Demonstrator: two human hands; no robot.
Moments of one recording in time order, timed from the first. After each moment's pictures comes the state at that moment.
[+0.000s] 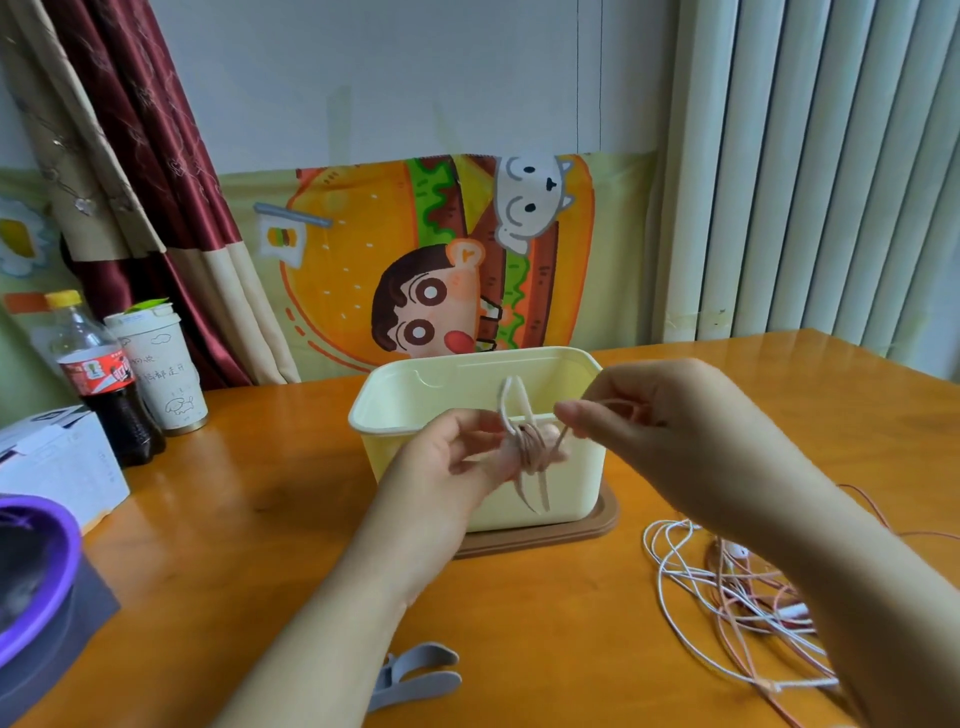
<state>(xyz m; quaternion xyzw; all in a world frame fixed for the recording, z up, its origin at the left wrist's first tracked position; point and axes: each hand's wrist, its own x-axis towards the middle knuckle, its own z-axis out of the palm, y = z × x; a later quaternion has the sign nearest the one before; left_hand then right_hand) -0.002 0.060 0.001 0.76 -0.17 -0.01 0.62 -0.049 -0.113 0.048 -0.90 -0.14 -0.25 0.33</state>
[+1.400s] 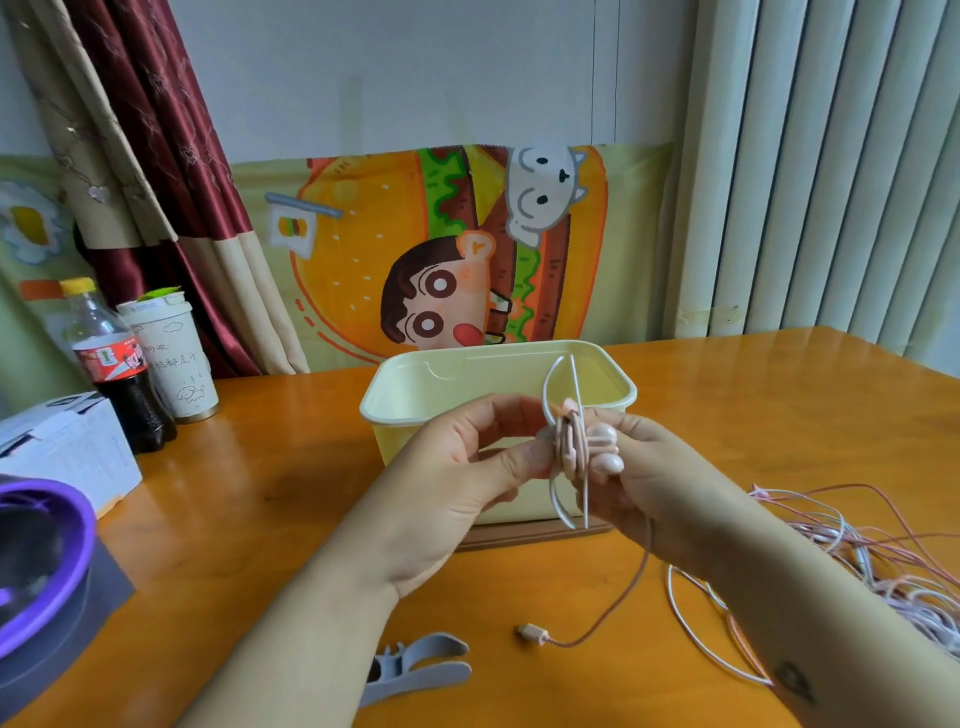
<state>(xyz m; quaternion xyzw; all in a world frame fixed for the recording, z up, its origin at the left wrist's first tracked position) -0.006 0.067 0.011 0.68 -0.27 -0.10 0.67 -0.015 -0.105 -0.001 -0.63 -0.10 0.04 0.77</state>
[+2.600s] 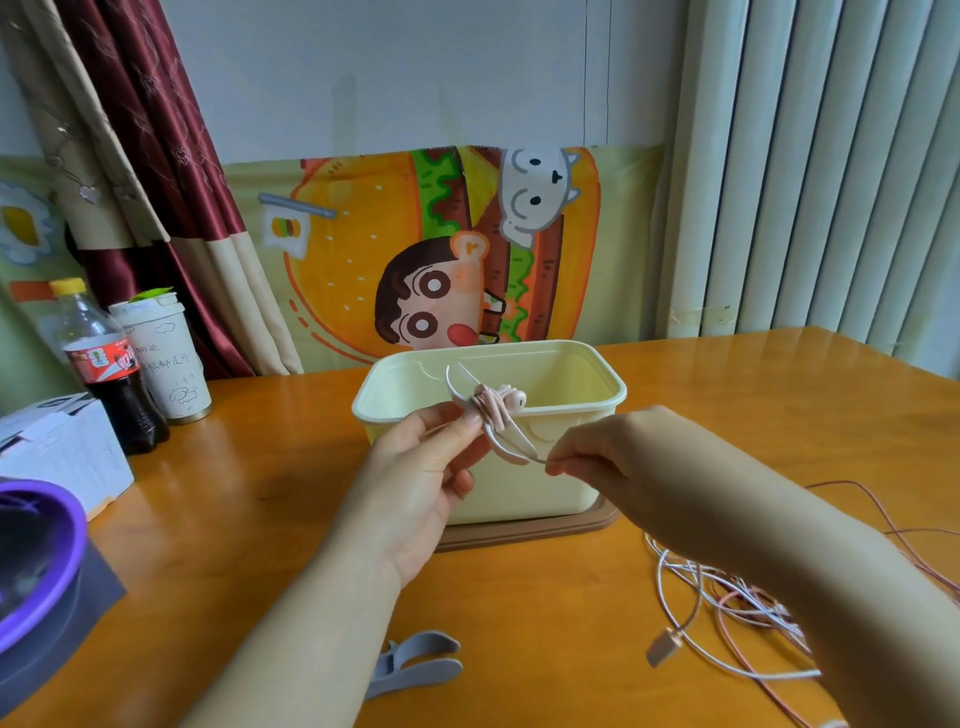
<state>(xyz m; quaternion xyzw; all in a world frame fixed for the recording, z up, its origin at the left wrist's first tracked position) 0.007 0.062 0.000 0.59 -0.06 -0.05 0.81 -0.040 -0.112 0.028 -0.96 -0.17 -0.13 0.16</state>
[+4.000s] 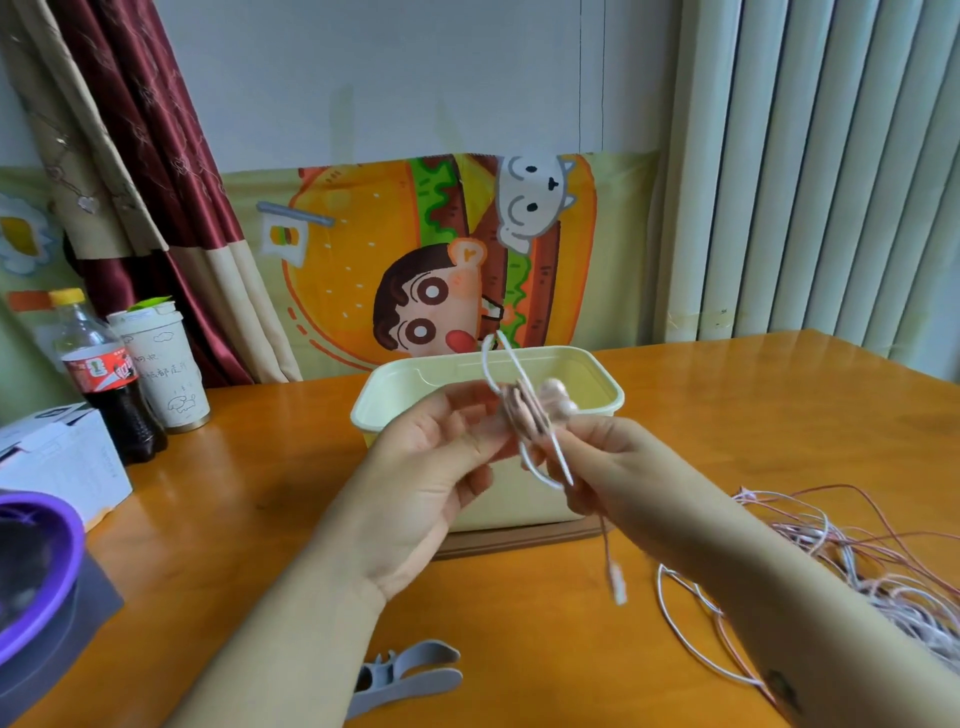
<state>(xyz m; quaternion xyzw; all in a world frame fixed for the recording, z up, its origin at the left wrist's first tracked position) -0.008 0.066 0.019 0.58 -0.22 -0.09 0.78 -0.021 -0.103 0.006 -0.78 -0.13 -0.03 0.62</state>
